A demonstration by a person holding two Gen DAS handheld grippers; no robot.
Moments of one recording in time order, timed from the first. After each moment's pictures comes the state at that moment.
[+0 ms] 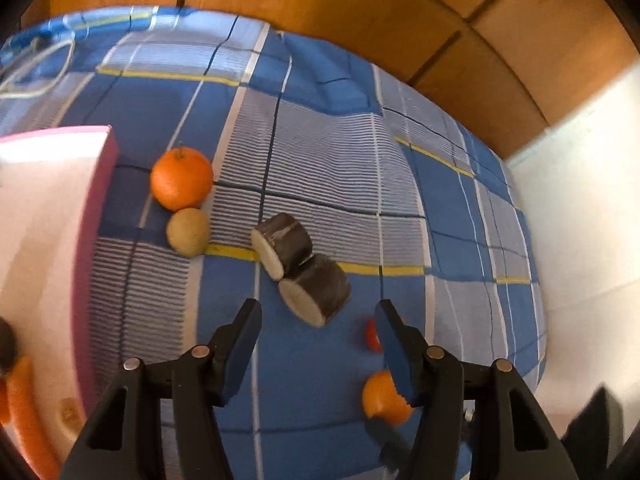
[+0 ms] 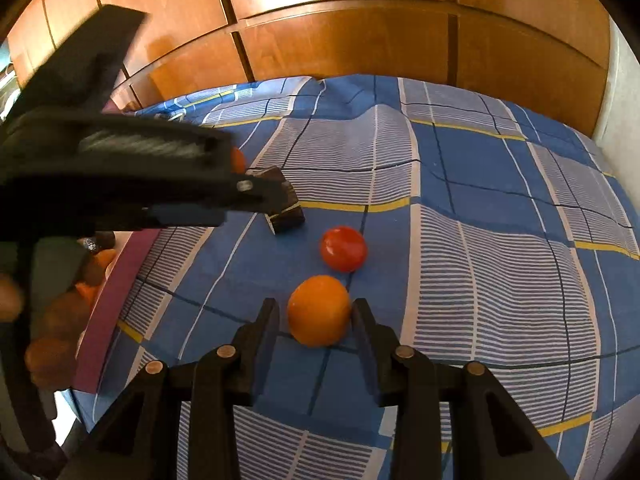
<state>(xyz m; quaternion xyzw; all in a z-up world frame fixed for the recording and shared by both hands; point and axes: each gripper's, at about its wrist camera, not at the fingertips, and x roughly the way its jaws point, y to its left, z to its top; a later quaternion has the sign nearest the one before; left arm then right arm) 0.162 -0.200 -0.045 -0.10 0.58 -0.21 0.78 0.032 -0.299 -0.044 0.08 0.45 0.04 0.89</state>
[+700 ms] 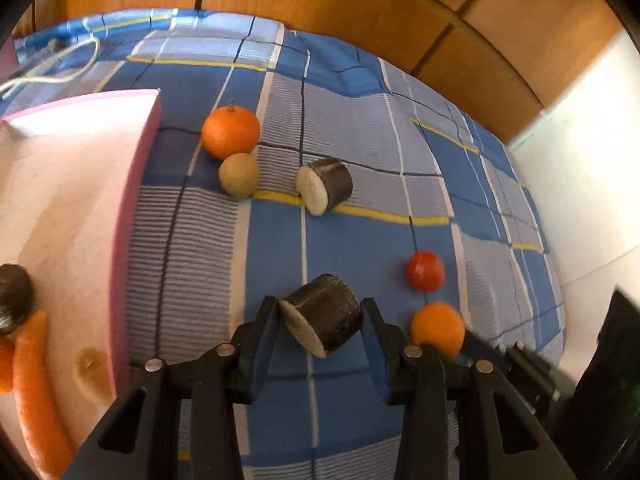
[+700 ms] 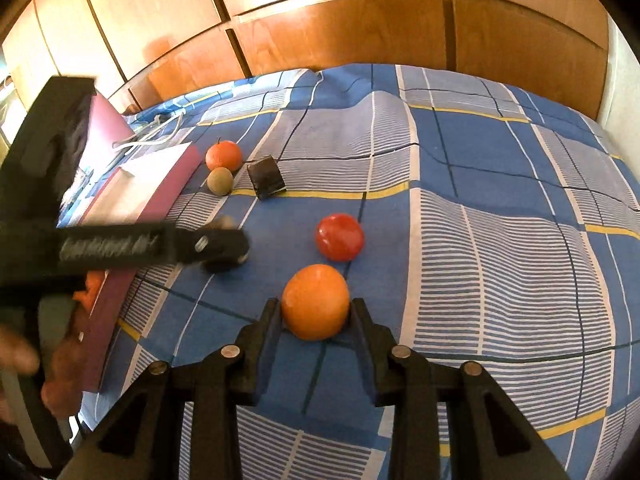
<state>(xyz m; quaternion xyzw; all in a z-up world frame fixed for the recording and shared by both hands) 0.117 -0.168 -0.056 -0.06 0.54 -0.22 0.81 0.034 -0.306 -0.056 0.10 0.46 0.05 0.88</state>
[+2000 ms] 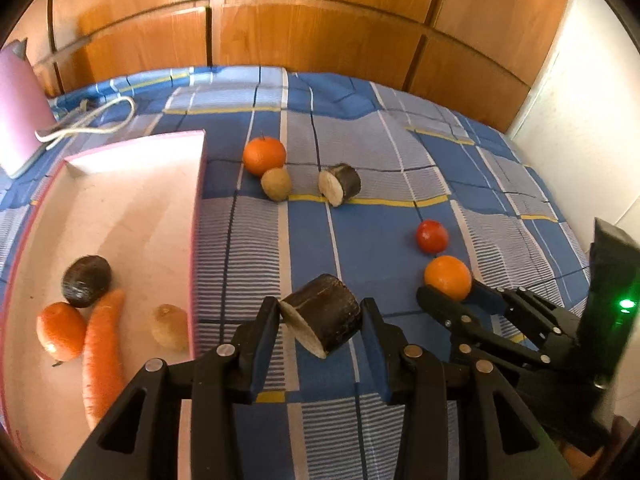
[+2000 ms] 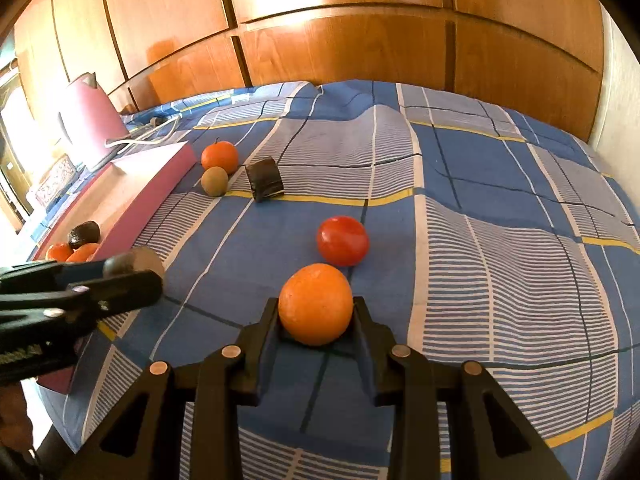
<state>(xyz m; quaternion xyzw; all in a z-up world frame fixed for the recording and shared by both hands) 0.061 -0.148 -0.030 0.01 0.47 -0.20 0.86 0.029 -0.293 -0.069 0.06 0.42 0.03 0.91</state>
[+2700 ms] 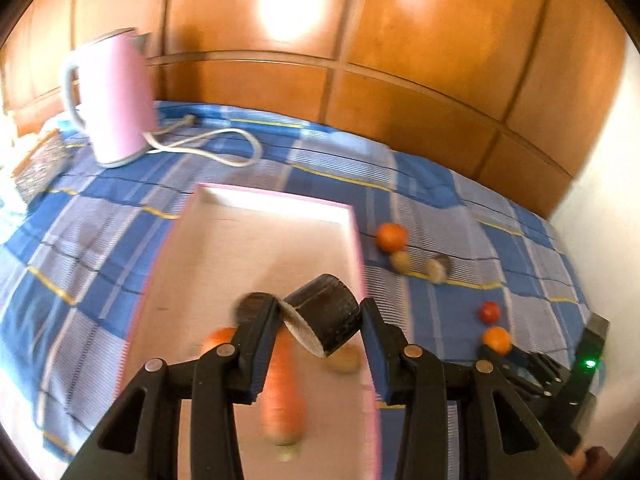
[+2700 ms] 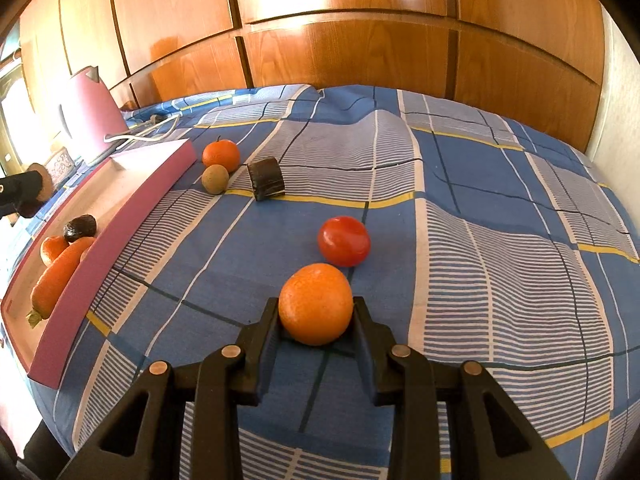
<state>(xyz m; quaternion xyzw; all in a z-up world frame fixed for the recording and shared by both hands) 0.063 -0.022 0.021 -0.06 0.41 -0.09 0.91 0.027 -0.290 -0.069 0.04 0.41 0.02 0.91</state>
